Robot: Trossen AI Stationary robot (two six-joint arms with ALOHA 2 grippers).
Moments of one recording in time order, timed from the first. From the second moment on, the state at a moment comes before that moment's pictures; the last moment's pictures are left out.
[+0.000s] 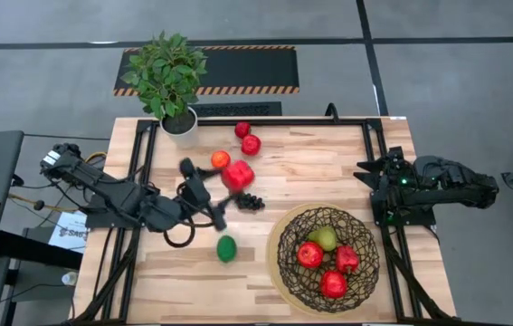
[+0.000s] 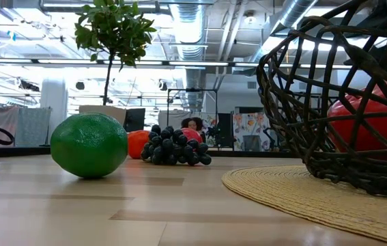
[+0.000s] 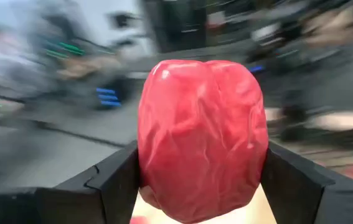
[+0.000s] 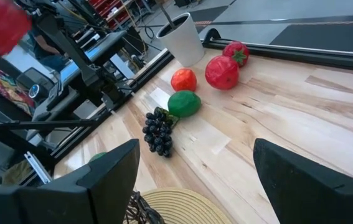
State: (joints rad) left arm -0.47 1.30 1.20 -0.12 -1.07 0.02; right arm 0.03 0.03 0.52 -0.76 0.37 0.70
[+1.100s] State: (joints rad) left arm -0.23 1.71 1.51 -0.17 0.02 -0.40; right arm 0.03 0.03 0.52 -0.78 0.37 0.73
